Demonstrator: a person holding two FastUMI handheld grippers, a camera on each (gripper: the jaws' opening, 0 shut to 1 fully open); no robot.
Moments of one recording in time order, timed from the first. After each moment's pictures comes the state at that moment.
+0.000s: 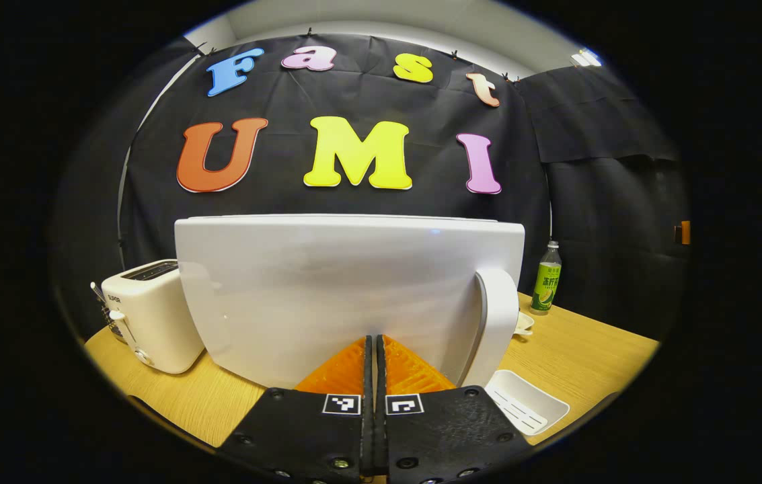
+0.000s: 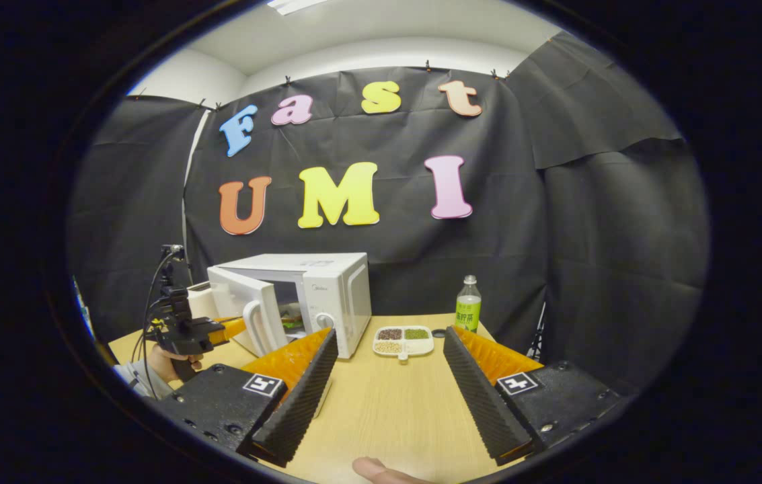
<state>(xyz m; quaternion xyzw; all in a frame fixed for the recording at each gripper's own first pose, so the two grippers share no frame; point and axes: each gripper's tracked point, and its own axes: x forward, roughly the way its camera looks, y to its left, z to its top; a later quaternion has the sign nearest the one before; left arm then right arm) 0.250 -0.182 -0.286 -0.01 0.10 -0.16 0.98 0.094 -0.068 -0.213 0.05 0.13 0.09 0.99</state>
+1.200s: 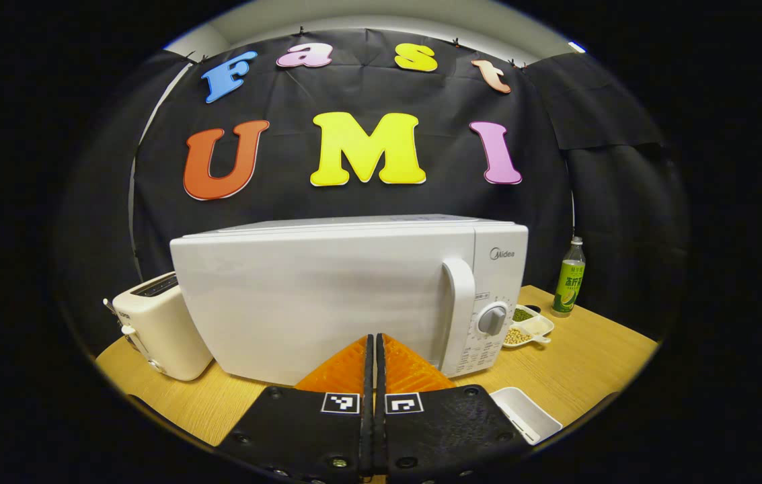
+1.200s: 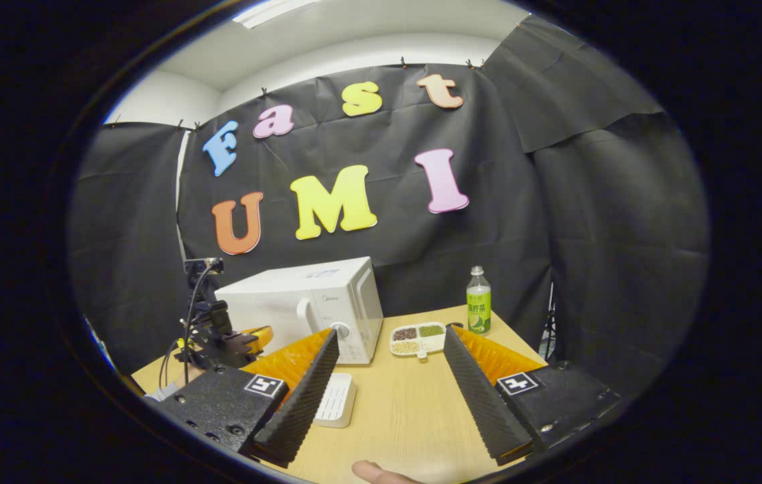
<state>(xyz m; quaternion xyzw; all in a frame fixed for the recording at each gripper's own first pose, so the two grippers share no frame) 0.241 -0.190 -0.258 0.02 0.11 -0.11 0.99 0.077 -0.048 -0.198 0.11 0.14 0.07 0.98</state>
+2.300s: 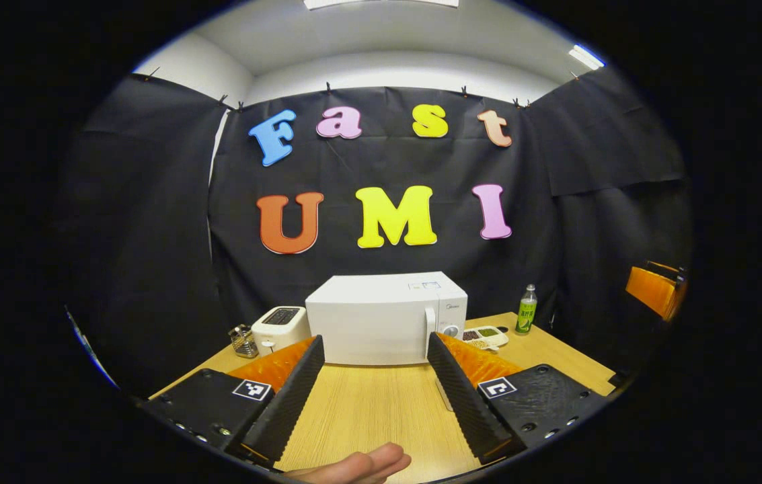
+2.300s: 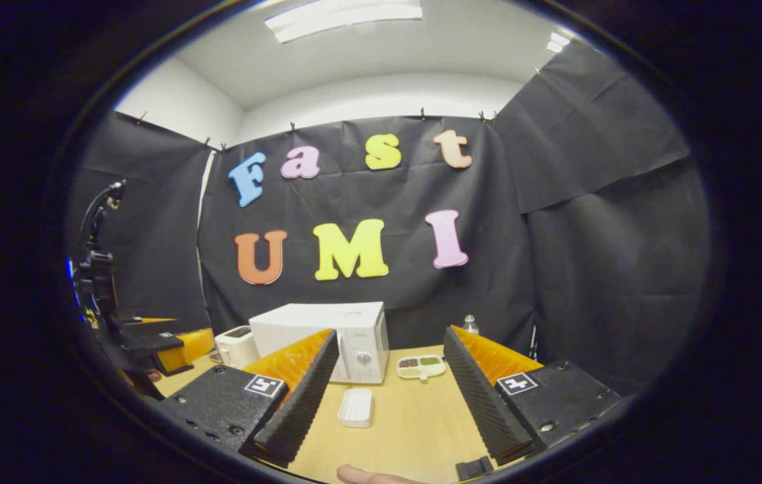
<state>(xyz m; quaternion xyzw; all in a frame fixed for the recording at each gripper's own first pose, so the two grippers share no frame) -0.021 -0.112 -0.055 0.02 0.06 -0.04 1.00 -0.045 -0.030 -0.067 0.06 0.04 0.06 1.00</state>
